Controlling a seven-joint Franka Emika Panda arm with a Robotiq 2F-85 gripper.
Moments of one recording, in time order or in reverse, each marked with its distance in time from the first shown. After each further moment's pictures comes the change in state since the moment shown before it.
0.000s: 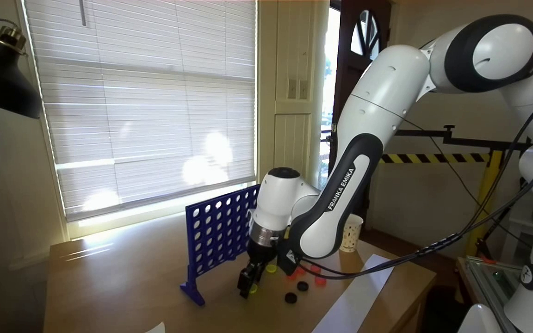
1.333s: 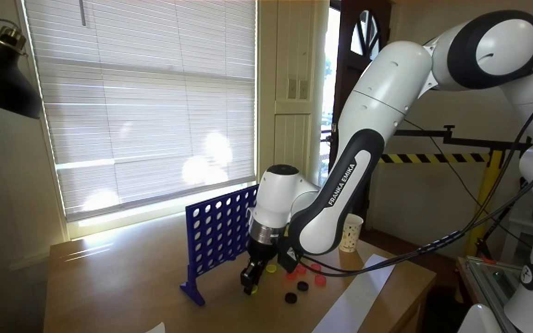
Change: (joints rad) arm -0.008 -0.019 0.011 -0.004 0.000 -0.033 -0.013
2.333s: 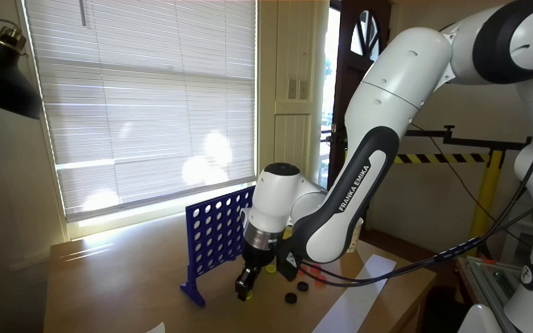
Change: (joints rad) arm 0.159 -0.027 -0.088 -0.012 -0.010 -0.003 0.036
